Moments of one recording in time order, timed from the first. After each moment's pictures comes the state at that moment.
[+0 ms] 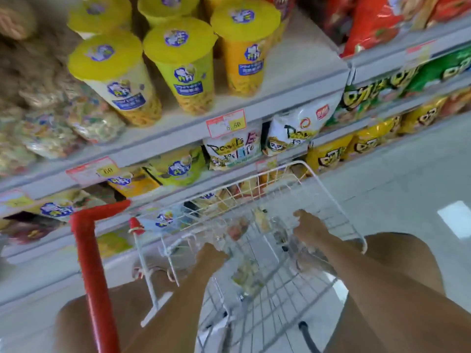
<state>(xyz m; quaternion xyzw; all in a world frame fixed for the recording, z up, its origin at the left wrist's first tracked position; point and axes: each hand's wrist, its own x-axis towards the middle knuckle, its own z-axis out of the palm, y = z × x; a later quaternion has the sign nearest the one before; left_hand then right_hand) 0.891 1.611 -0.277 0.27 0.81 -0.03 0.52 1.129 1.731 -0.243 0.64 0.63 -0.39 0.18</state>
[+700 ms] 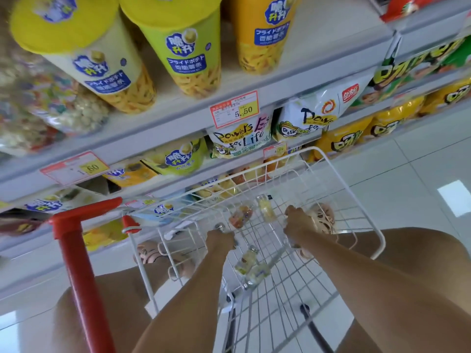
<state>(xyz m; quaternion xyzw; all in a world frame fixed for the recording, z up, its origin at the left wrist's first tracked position) 0.906 1.642 -0.293 0.12 0.85 0.05 0.51 1.090 1.721 -0.303 0.63 0.67 -0.31 0.23</state>
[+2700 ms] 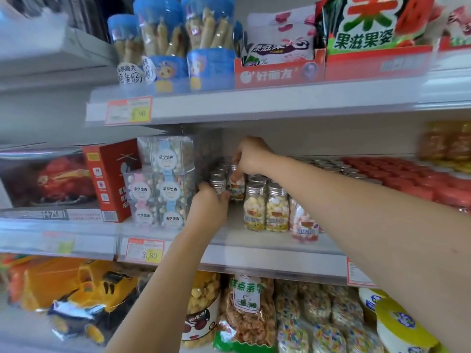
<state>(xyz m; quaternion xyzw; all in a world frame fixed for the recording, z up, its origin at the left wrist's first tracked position) 0.521 1.580 0.265 0.32 0.84 0.44 -0.07 0.563 1.693 0.349 0.25 0.94 -0.13 -0.22</state>
